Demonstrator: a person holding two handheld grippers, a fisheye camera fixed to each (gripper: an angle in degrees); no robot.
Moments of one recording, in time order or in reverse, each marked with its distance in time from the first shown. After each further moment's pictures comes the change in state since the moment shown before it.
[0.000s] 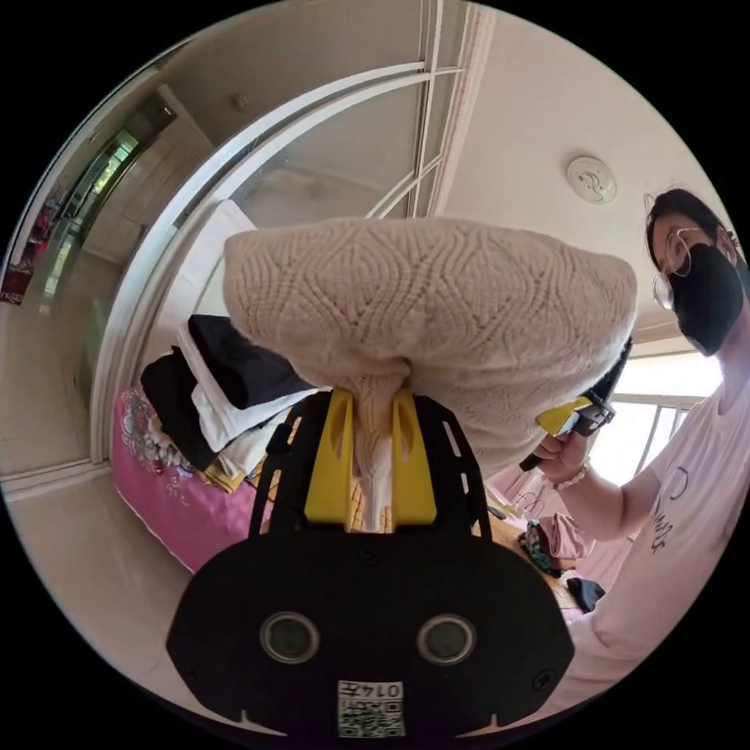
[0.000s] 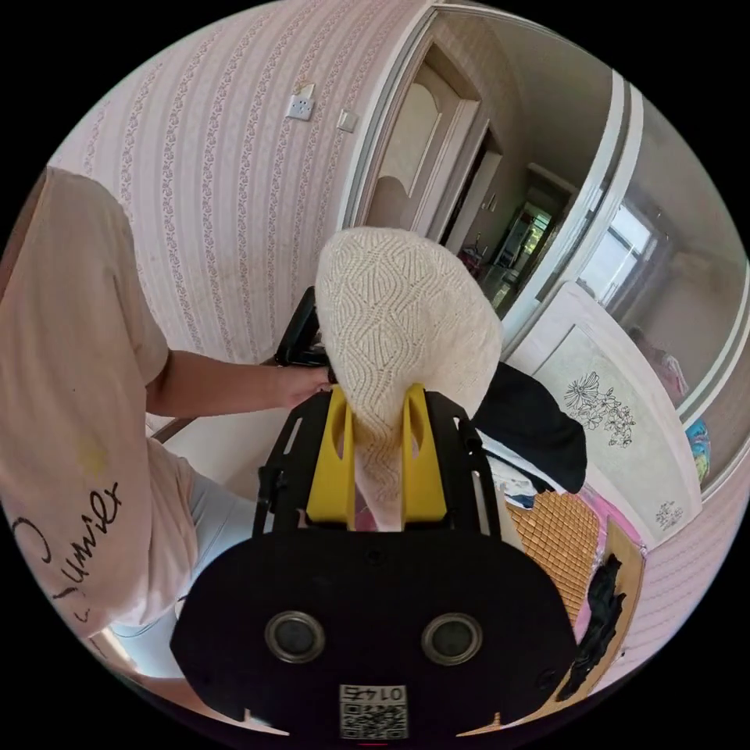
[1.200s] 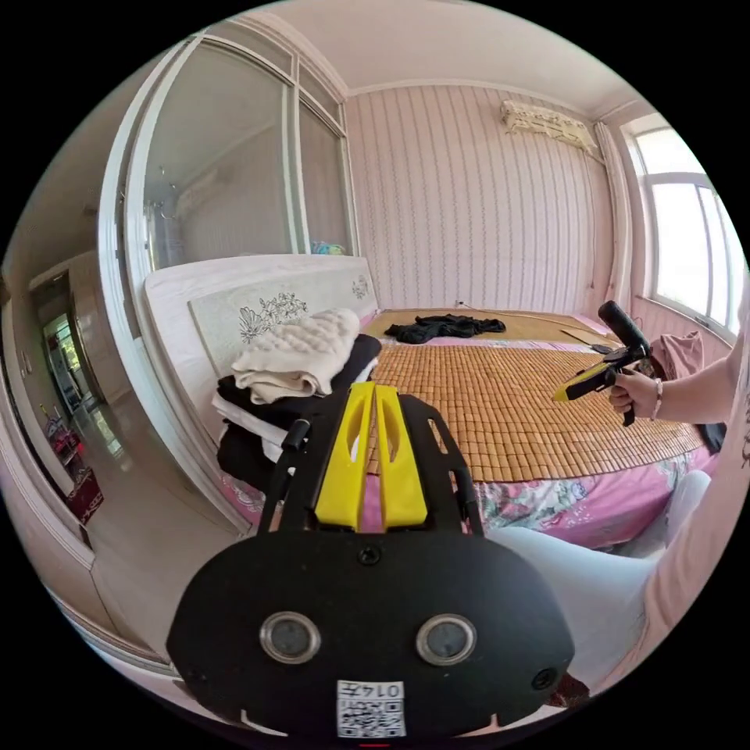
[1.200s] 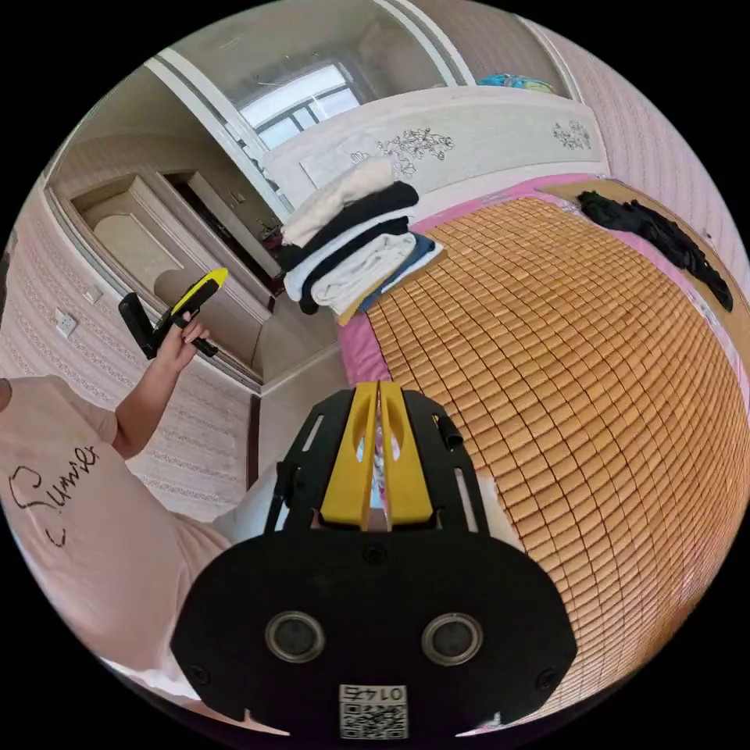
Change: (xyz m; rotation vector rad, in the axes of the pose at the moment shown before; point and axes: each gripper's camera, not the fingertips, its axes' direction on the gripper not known) left arm 0.134 0.040 0.138 -0.399 -0.228 0.553; right arm 0.100 0.298 -0.002 -0.050 0.066 1.105
